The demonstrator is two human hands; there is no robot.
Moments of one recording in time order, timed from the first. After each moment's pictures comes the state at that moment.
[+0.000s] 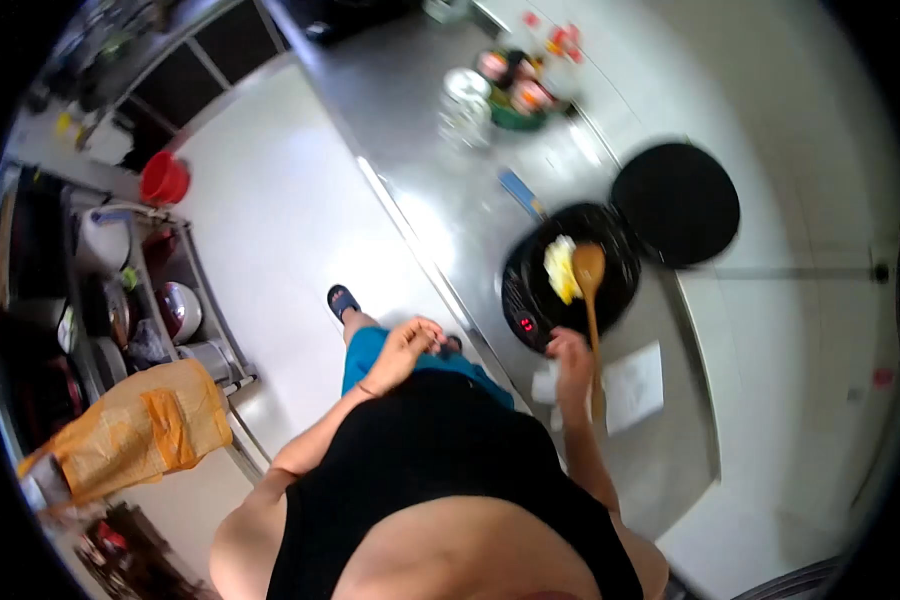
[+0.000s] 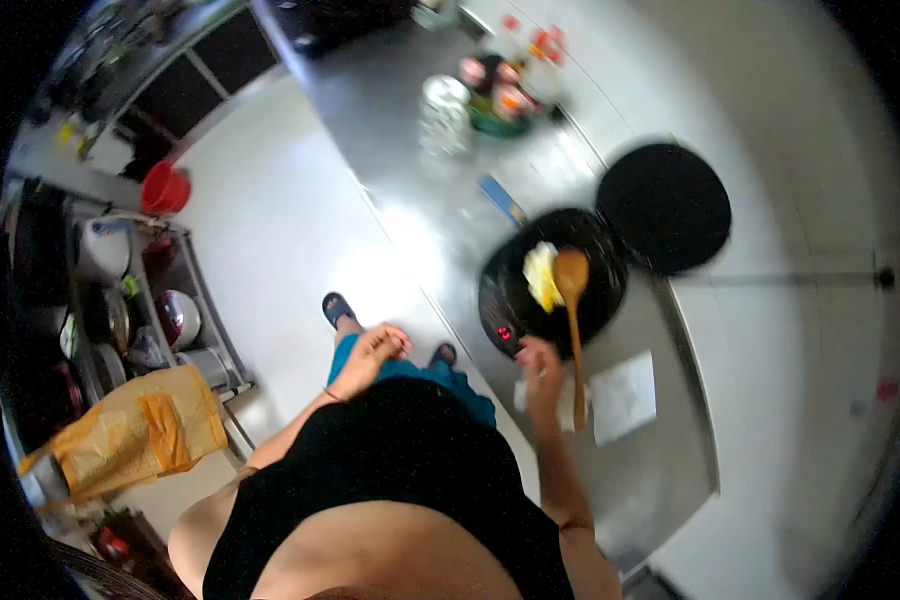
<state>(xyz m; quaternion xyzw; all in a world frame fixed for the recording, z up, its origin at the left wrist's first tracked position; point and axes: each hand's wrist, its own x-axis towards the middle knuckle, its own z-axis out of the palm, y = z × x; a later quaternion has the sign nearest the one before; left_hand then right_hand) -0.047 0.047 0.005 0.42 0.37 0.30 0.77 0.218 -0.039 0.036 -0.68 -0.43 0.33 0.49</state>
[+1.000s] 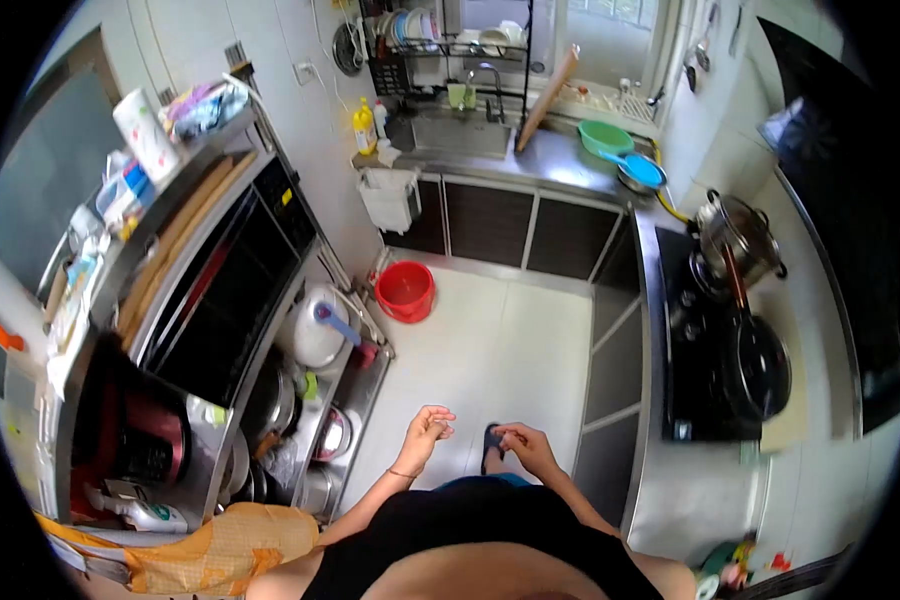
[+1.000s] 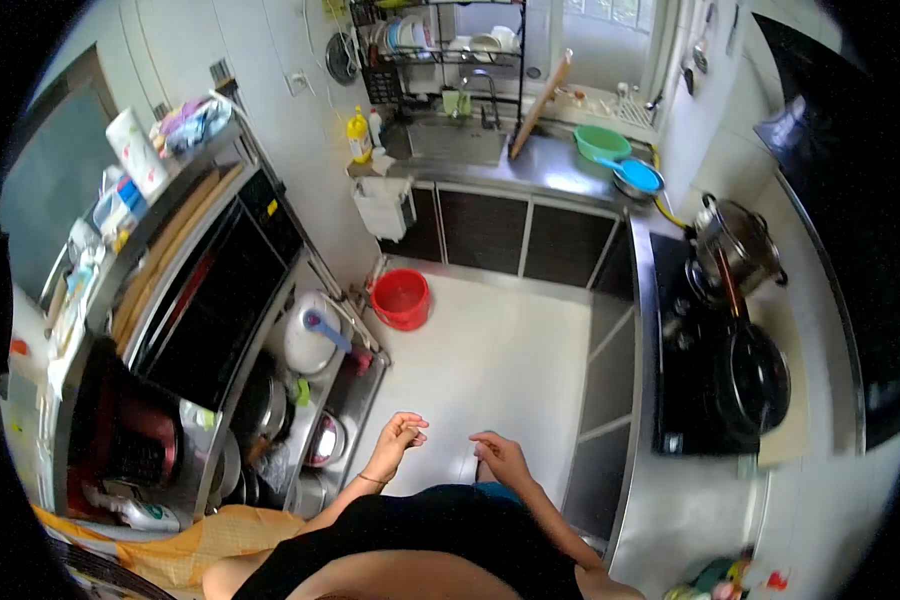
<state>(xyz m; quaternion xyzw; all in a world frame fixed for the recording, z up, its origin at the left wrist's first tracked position) -0.625 0.506 0.027 0.21 0.57 0.64 0.47 -0.437 0.632 0.001 -0.26 -0.65 0.69 0.18</state>
